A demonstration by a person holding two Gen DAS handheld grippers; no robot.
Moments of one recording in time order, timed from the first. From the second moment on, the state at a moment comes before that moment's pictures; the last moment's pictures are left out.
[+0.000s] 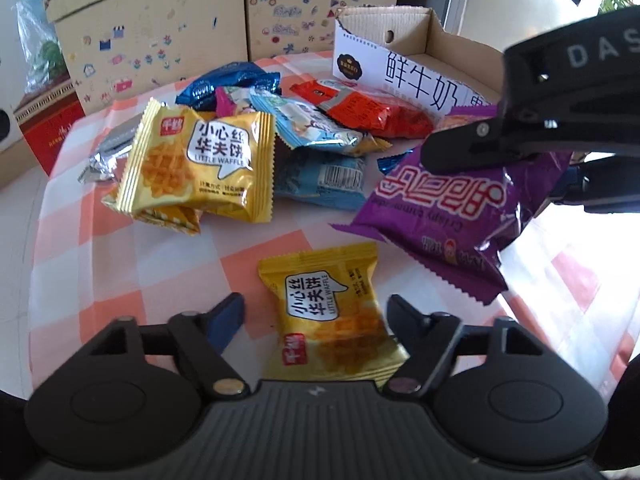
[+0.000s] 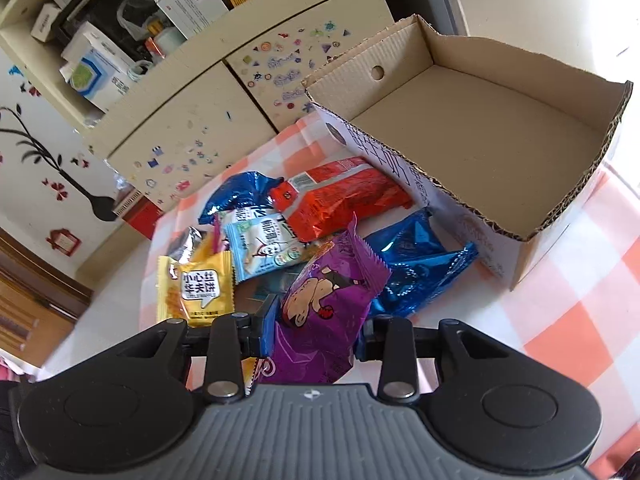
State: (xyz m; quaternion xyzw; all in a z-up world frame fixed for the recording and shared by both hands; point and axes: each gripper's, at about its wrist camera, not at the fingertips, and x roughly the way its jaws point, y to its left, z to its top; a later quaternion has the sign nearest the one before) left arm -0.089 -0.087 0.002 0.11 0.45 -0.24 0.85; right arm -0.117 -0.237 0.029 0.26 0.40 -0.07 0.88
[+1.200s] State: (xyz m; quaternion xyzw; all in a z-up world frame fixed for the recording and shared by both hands) left arm -0.081 -0.032 0.076 0.04 0.36 -0.19 0.91; right arm -0.125 -0.204 0.048 0.10 0.38 -0.07 0.92
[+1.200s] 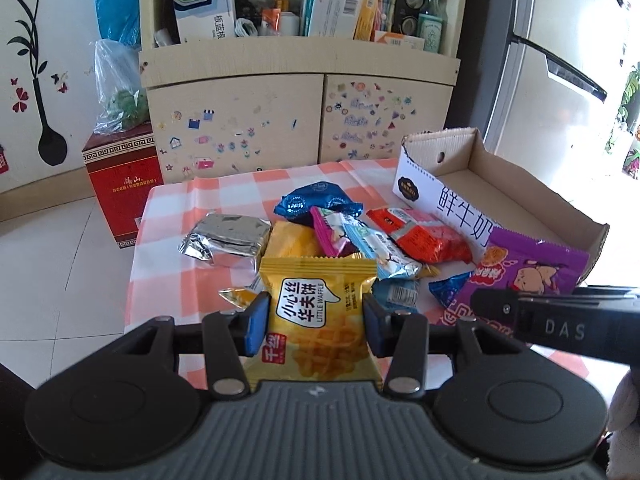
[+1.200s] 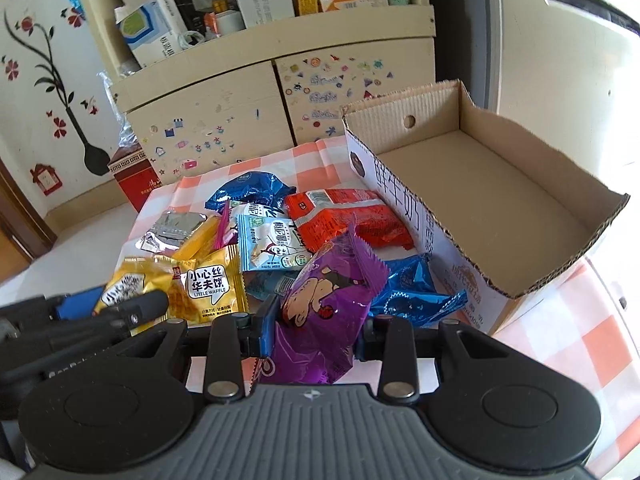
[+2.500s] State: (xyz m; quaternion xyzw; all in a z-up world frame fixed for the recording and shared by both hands) left arm -0.051 -0.179 0.139 0.05 0.31 -0.30 0.90; right arm -0.120 -0.329 0.124 0.16 0.29 -0.16 0.93
